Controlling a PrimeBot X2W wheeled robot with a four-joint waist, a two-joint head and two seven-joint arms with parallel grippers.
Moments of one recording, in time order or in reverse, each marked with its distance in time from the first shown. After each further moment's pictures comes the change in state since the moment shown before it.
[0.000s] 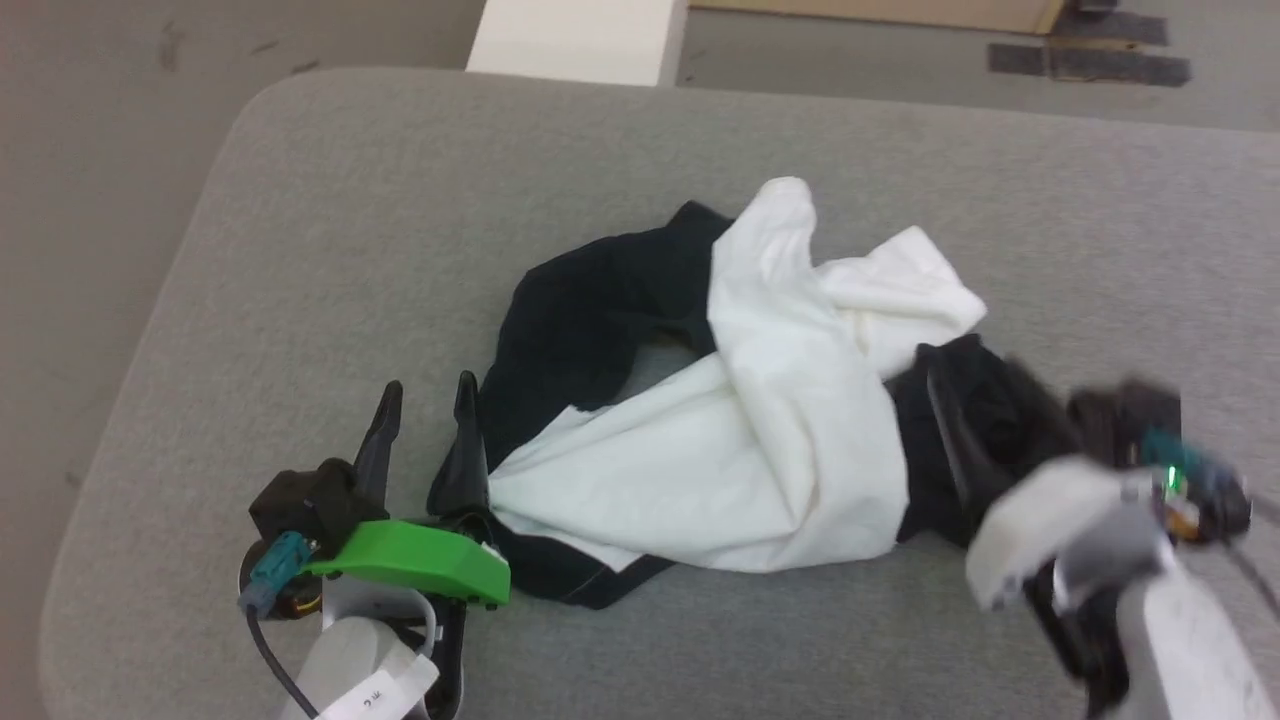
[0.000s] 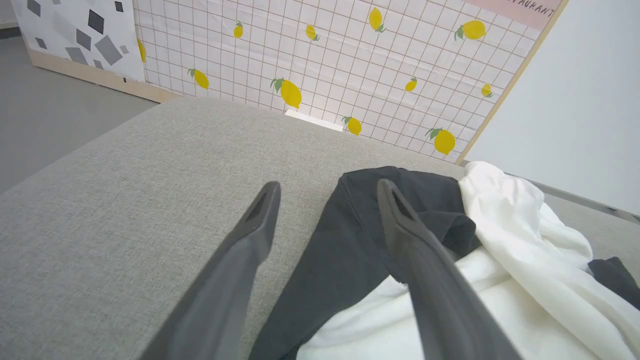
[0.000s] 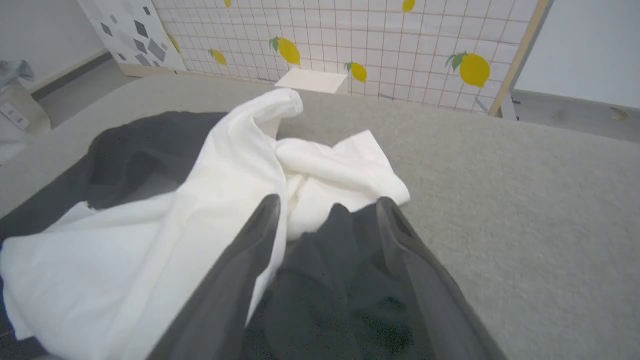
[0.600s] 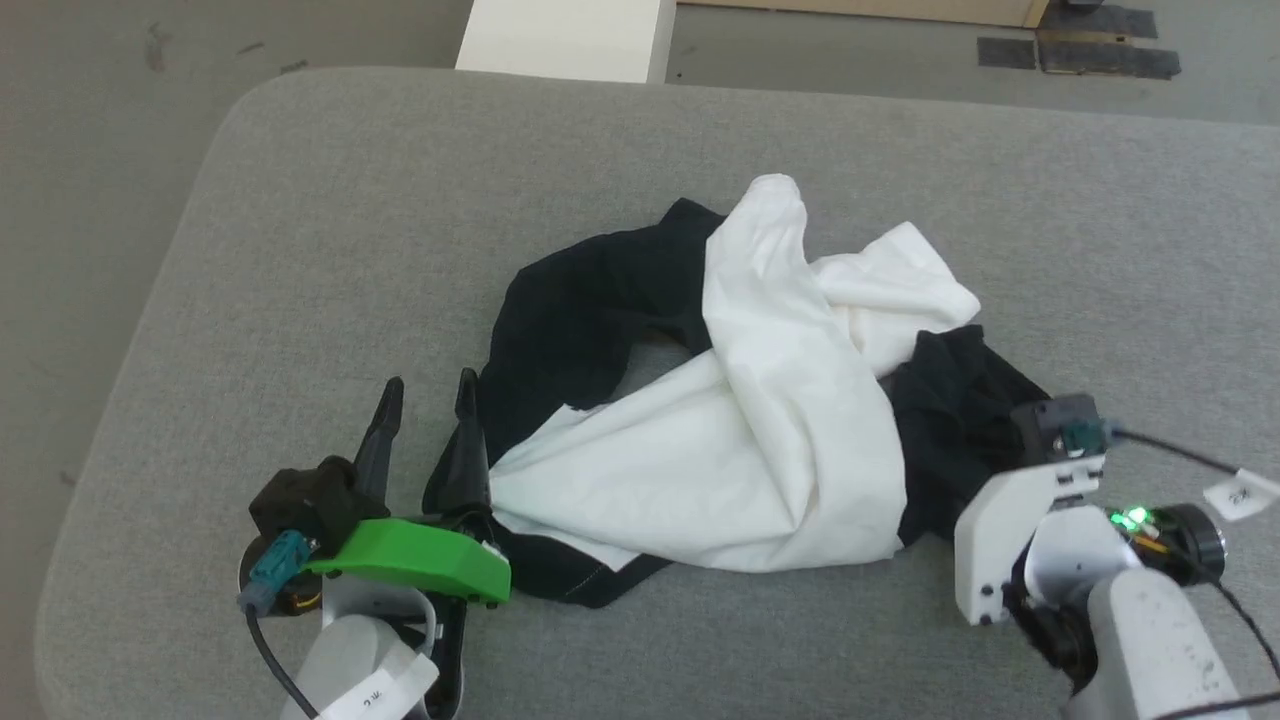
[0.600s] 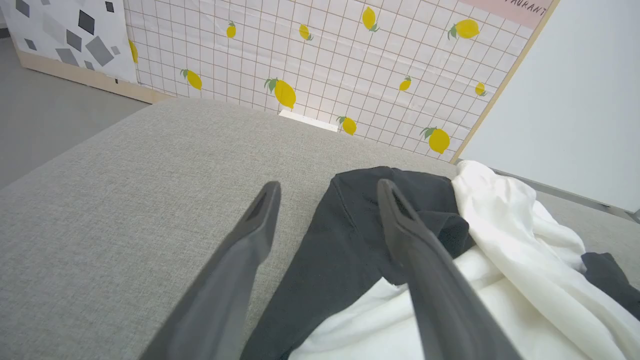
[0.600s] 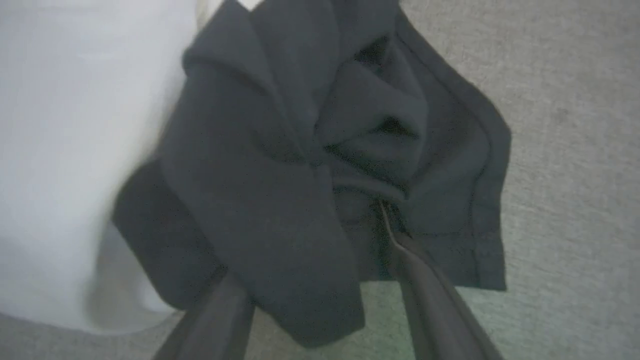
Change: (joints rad) left arm 0.000 -0.003 0.006 -0.006 0.010 -0.011 0.000; right arm -0.021 0.065 -0.070 0.181 -0.130 0.000 0.329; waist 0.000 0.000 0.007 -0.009
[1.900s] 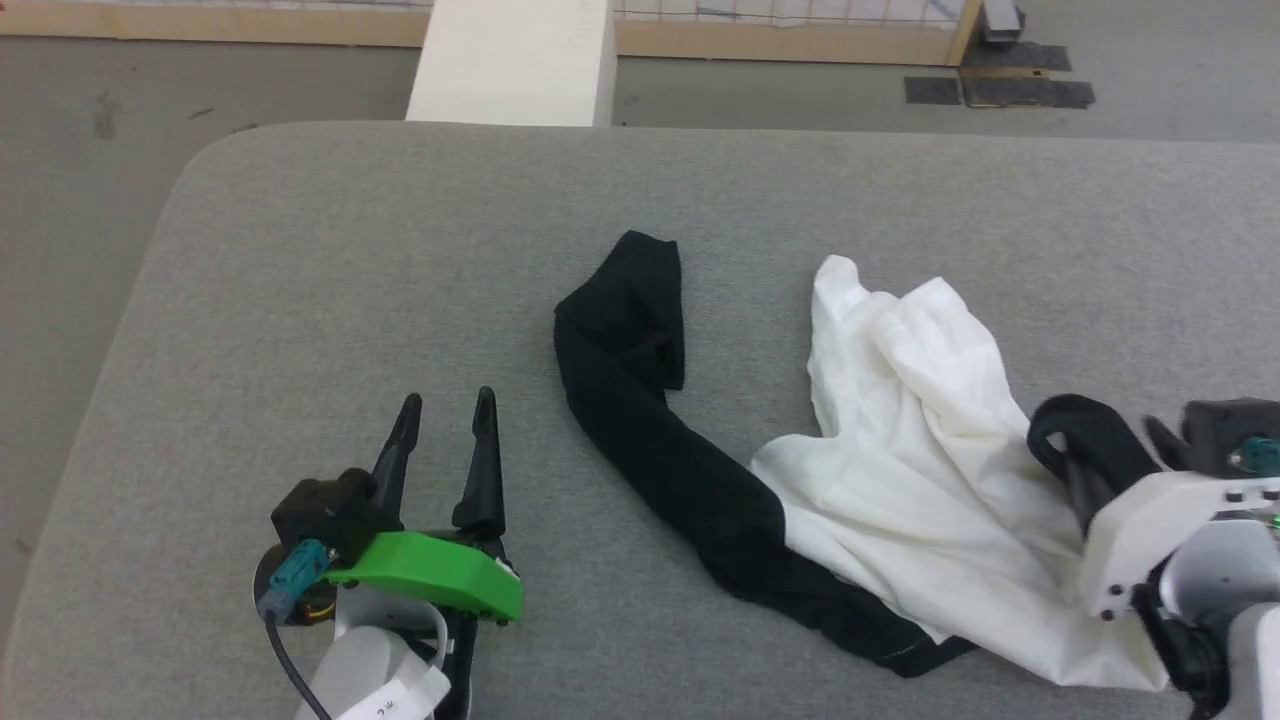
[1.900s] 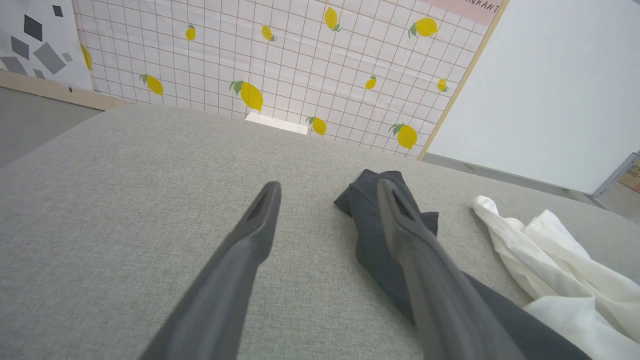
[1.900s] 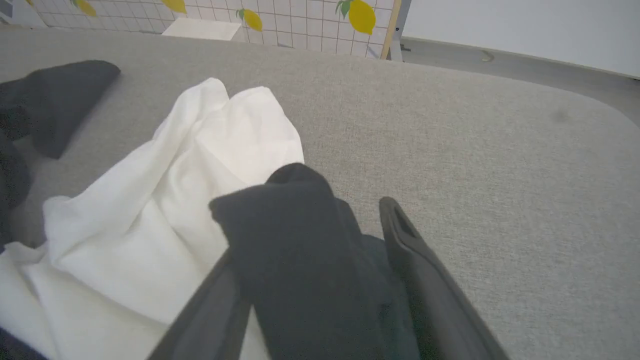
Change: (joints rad) left arm 0.010 -0.003 -0.013 0.027 0.017 -0.017 0.000; right arm 0.109 -0.049 -0.150 -0.268 0.000 0.000 -0.122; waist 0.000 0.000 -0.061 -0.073
